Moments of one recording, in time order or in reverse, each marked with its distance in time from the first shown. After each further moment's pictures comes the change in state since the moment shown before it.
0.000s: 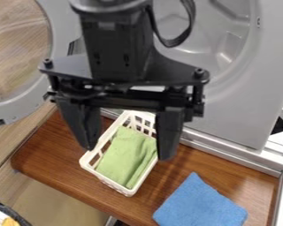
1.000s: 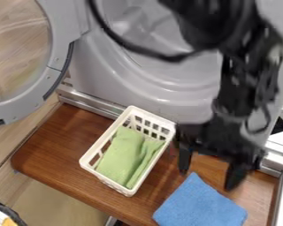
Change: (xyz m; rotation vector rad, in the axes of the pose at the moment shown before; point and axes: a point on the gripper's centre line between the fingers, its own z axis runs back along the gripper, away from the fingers) arm 0.077 -0.060 -0.167 0.158 0.107 -0.149
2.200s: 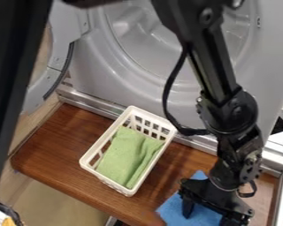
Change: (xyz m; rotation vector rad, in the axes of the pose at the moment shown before) arm 0.013 -0.027 -0.110 -0.022 -0.084 -0.126
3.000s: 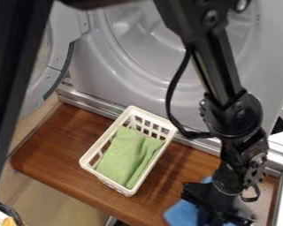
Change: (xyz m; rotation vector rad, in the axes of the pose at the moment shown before) arm -0.012 0.000 0.008 0.021 0.056 -0.013
